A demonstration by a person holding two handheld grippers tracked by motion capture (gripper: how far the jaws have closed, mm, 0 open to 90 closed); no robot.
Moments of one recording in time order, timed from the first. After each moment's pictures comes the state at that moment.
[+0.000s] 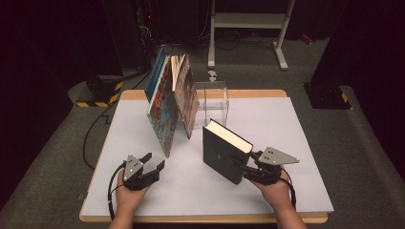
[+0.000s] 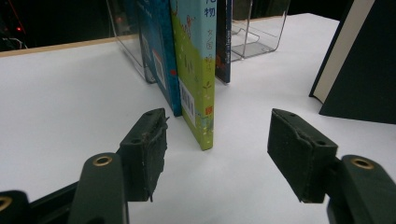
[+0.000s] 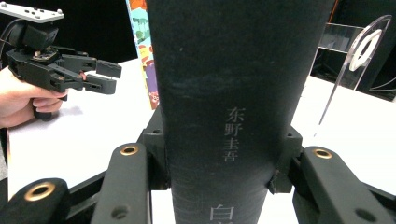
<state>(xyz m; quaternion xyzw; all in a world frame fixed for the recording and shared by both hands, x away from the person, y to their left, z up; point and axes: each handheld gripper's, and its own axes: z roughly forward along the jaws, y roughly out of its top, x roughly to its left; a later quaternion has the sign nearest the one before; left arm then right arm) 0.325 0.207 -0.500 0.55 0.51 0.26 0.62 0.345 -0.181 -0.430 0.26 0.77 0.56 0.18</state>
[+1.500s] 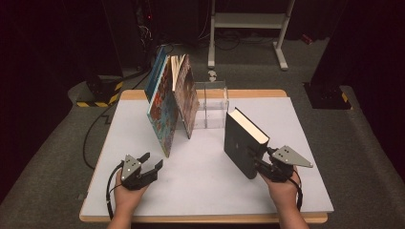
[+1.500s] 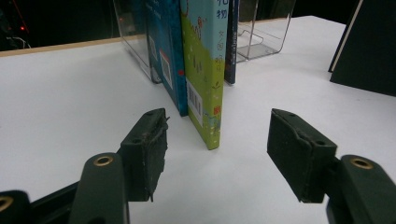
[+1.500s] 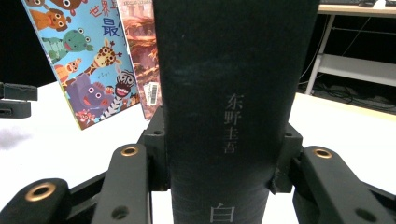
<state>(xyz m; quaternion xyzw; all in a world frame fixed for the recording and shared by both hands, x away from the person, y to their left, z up) 0.325 0.212 -0.499 0.54 0.51 0.26 0.62 0.343 -0.206 -0.429 0.36 0.71 0.55 0.27</state>
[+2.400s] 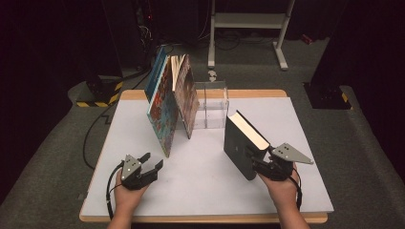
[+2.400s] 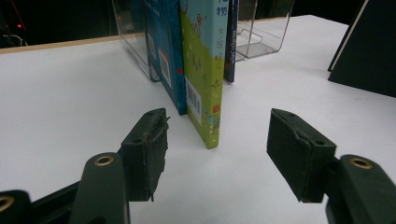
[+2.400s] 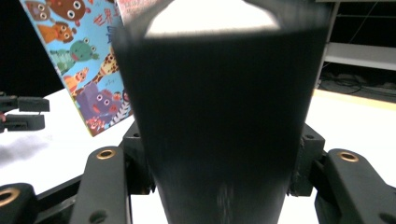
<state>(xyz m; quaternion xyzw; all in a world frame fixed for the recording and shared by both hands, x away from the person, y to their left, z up) 0.326 0.212 -0.501 0.54 0.51 0.26 0.62 0.344 -0.201 -0.415 0.38 0.70 0.55 0.25</state>
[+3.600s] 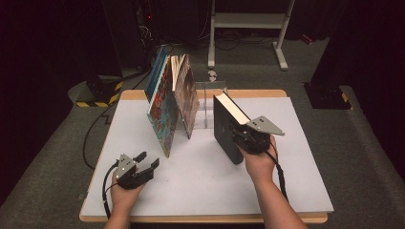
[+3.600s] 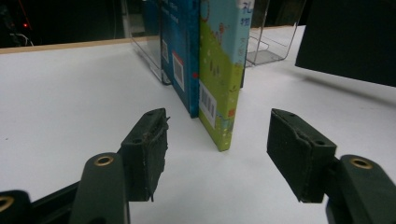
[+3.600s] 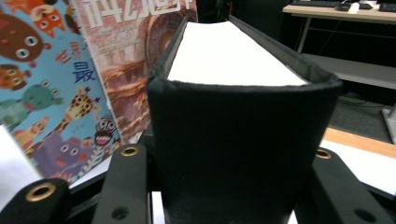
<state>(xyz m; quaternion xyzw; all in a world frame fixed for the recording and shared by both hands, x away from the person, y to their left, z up) 0.327 0.226 -0.497 0.52 0.52 0.26 0.63 0.398 -0.133 -0.376 0.40 0.70 0.52 0.30</state>
